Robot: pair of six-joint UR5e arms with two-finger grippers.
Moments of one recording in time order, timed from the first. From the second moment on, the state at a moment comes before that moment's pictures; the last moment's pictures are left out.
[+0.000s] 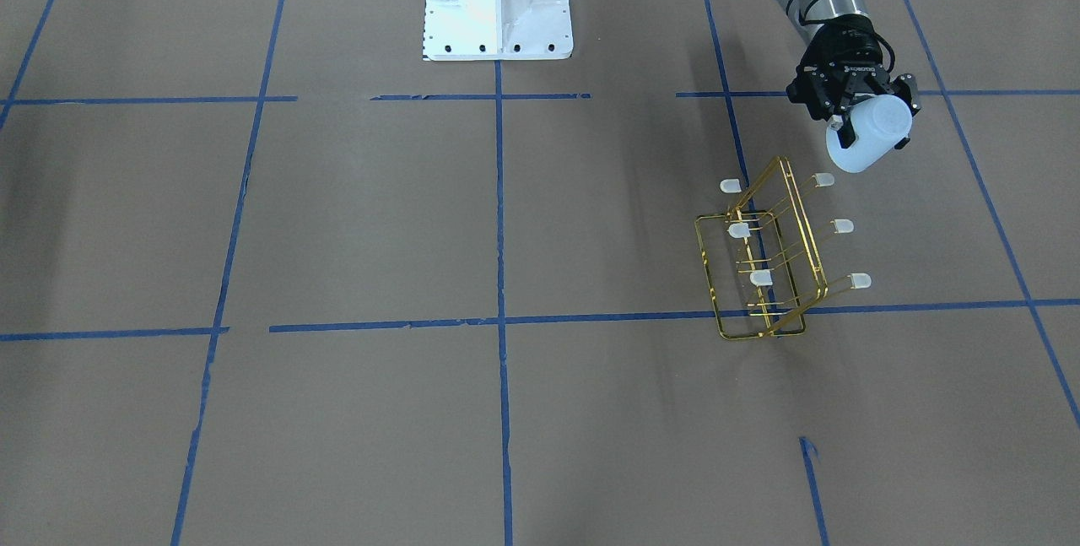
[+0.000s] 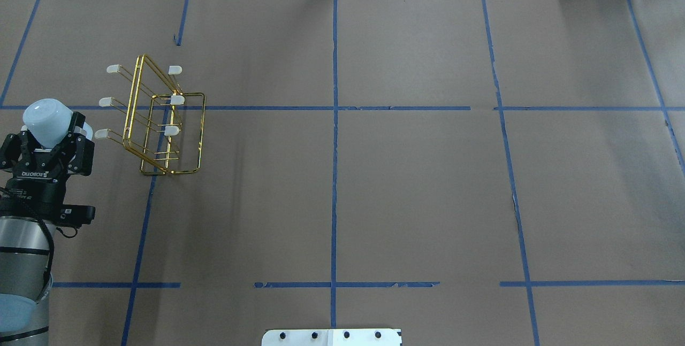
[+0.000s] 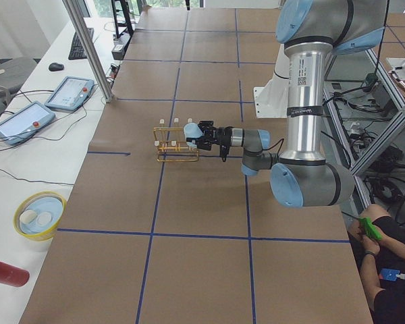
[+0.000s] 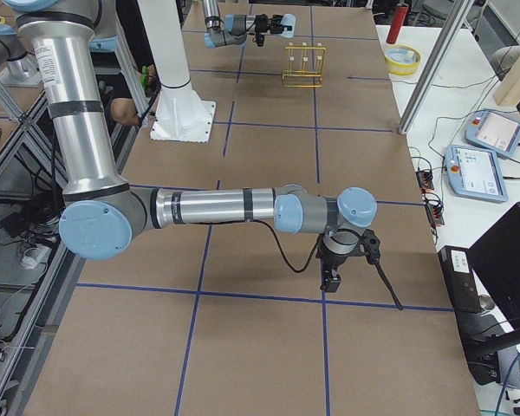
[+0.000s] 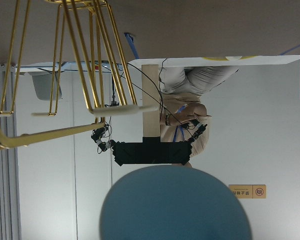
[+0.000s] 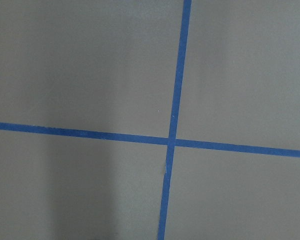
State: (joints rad) left arm -0.22 -1.55 -1.61 -3.41 -0.22 -3.66; right arm 1.49 -1.38 1.46 -1.67 2.30 -0.04
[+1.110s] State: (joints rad) left arm -0.23 -1.59 -1.57 -3.40 -0.24 -3.66; right arm 1.49 -1.38 1.46 -1.67 2.30 -0.04
